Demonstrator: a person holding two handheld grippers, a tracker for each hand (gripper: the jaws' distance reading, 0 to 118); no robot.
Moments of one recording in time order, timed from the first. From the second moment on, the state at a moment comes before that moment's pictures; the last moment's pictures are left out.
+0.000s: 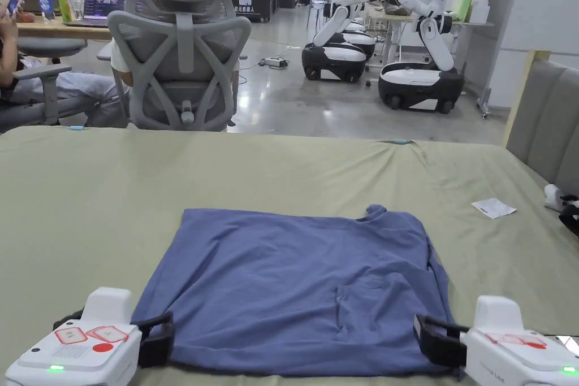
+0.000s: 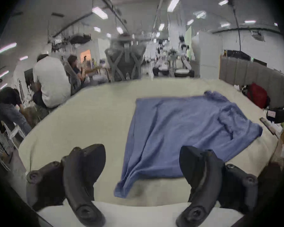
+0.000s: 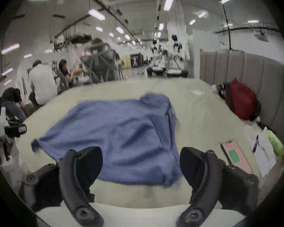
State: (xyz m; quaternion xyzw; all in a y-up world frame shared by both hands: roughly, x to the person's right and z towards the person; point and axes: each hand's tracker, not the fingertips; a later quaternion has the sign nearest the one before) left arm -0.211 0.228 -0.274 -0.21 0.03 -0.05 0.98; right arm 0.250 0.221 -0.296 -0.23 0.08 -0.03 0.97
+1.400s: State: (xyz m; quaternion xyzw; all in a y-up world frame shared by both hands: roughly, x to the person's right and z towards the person) left arm -0.267 0.155 -0.316 -0.39 -0.02 0.04 0.92; right arm 0.260 0.203 -0.281 -0.24 -0.02 0.03 0.97
